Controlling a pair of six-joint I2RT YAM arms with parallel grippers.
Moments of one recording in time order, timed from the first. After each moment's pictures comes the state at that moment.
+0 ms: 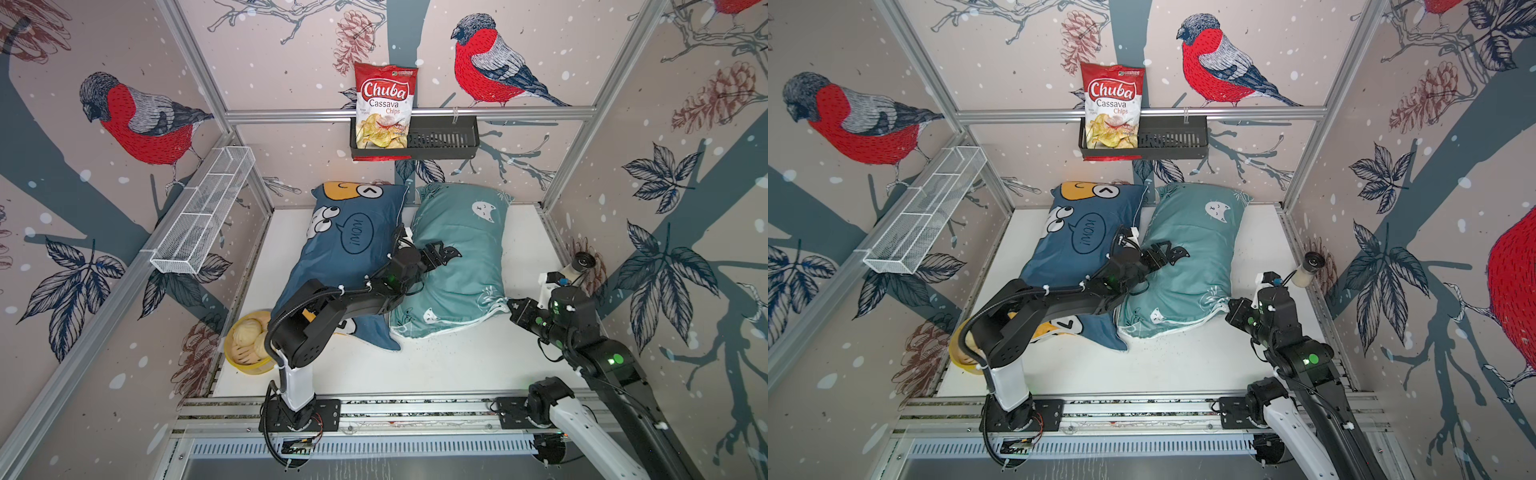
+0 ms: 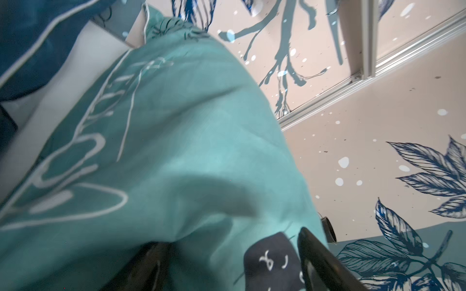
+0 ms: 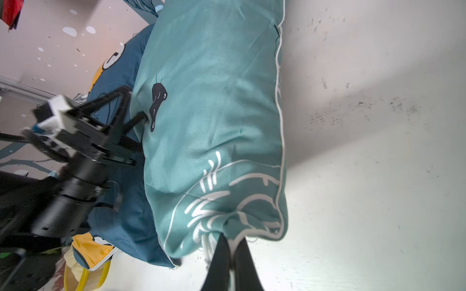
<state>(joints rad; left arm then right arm) -0.78 1.81 1.05 0.58 -0.16 -0.92 0.32 0.56 0.72 -0.82 -0.12 0.68</state>
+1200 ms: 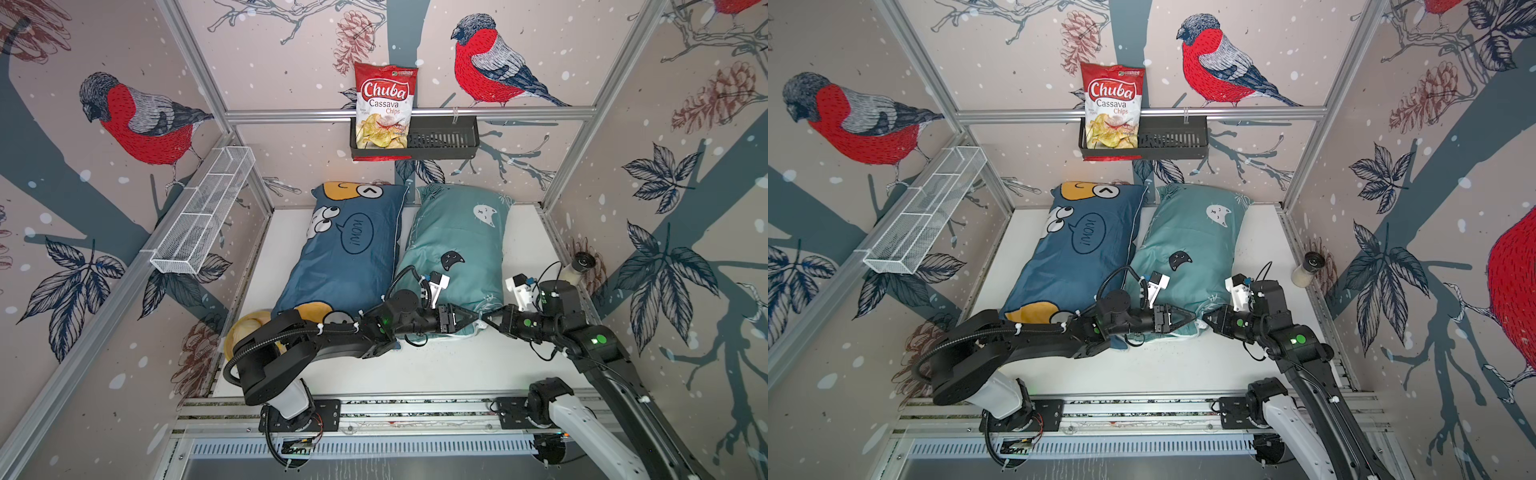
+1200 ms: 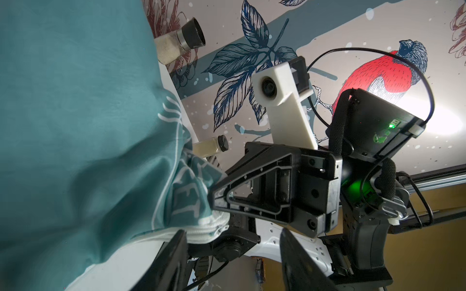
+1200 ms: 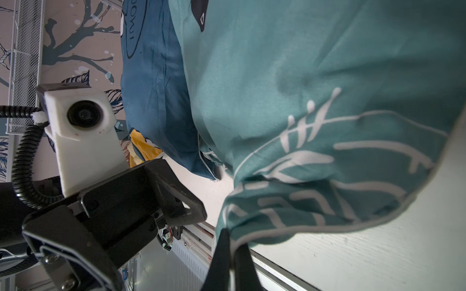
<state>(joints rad) -1.04 1.60 0.73 0.80 0.47 -1.15 0.29 0.67 0.70 -0.83 -0.58 0.58</state>
